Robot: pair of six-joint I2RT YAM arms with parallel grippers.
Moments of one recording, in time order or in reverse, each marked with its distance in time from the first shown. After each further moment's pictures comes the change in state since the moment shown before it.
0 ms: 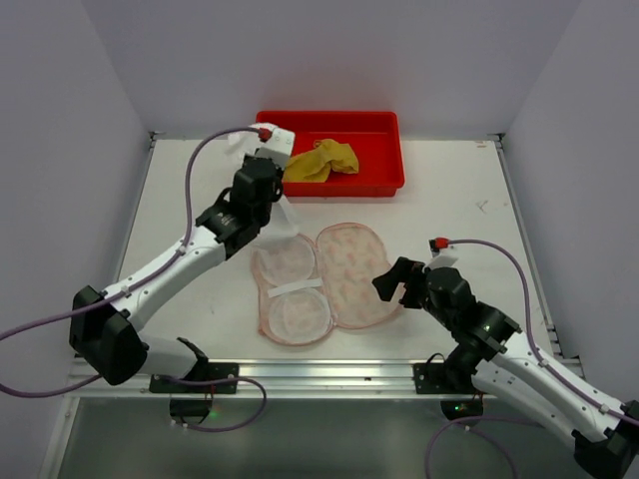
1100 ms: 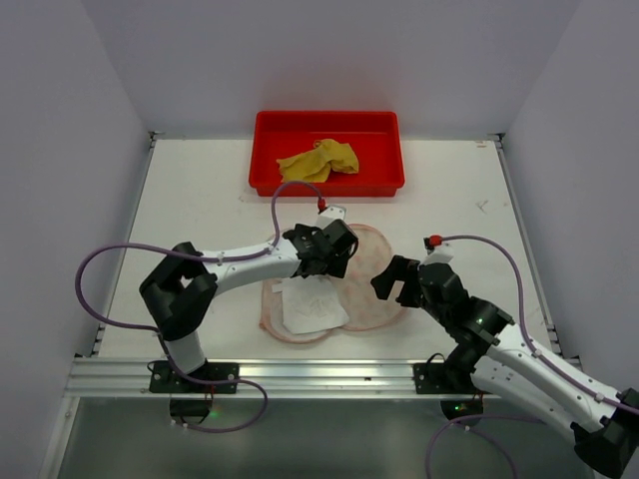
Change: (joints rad) left arm -0.264 0.404 0.045 -0.359 0.158 -0.657; right arm 0.010 0.078 0.029 -0.003 0.023 0.010
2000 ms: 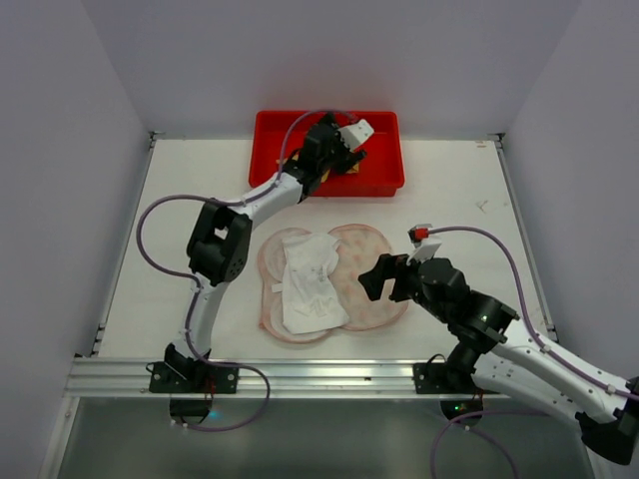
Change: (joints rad) left arm 0.392 0.529 0.648 0.698 0.409 1.209; right arm 0.111 0.034 0.126 0.045 -0.019 -0.195
